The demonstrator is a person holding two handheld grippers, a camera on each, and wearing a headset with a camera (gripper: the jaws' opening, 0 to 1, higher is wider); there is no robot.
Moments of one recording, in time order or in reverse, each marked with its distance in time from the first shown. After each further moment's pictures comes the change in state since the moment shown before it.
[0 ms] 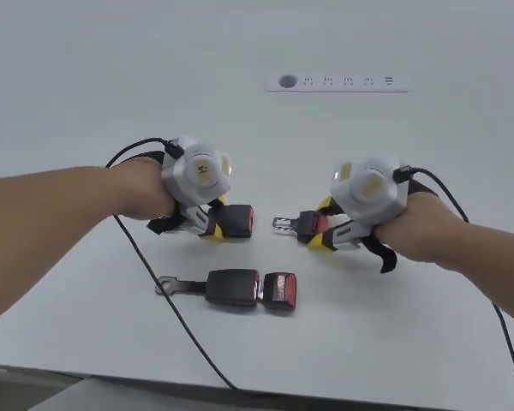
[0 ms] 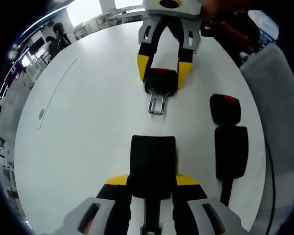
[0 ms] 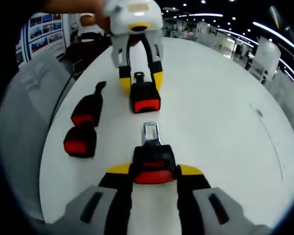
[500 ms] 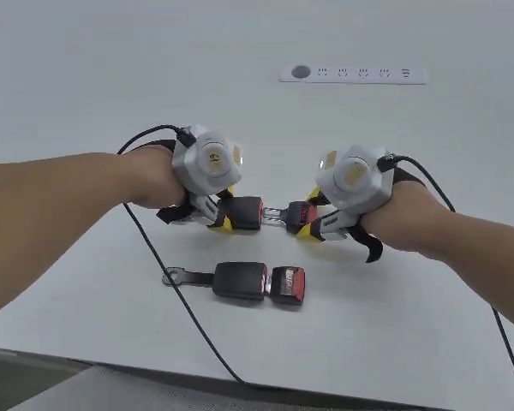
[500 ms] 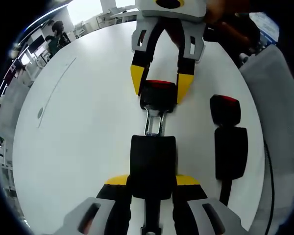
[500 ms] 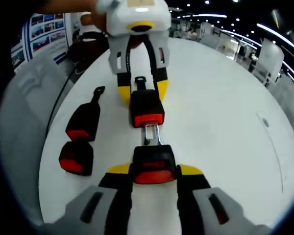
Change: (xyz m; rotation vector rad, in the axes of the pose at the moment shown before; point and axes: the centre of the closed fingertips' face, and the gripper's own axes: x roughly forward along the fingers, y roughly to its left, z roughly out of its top) left arm 0.000 0.000 -0.001 -0.012 0.003 -0.017; right arm 0.018 0.005 0.023 -0.019 0.001 0.020
